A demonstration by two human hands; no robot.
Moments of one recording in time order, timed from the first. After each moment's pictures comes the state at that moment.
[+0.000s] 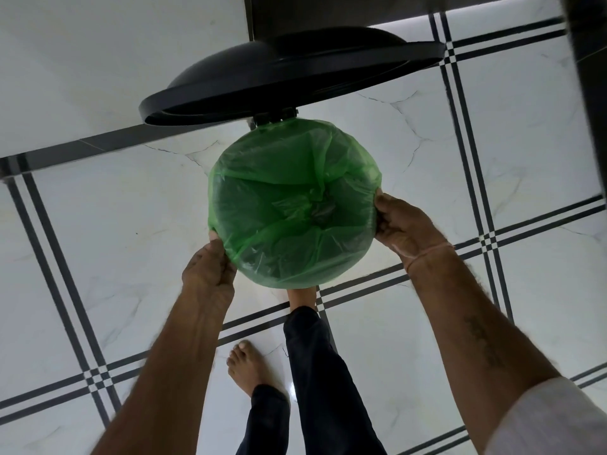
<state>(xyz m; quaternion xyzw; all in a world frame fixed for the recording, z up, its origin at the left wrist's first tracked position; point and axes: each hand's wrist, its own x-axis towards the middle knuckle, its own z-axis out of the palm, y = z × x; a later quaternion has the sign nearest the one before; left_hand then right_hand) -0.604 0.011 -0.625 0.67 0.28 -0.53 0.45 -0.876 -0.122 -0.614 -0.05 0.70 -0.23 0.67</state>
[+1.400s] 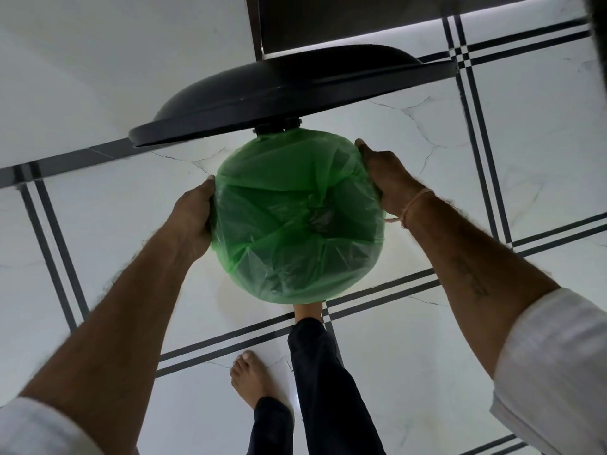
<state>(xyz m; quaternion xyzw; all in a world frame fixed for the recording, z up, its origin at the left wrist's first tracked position) -0.560 -0.073 -0.624 0.70 0.03 -0.62 0.35 -0.823 -0.208 -0.631 -0.35 0.73 -0.07 0.58</state>
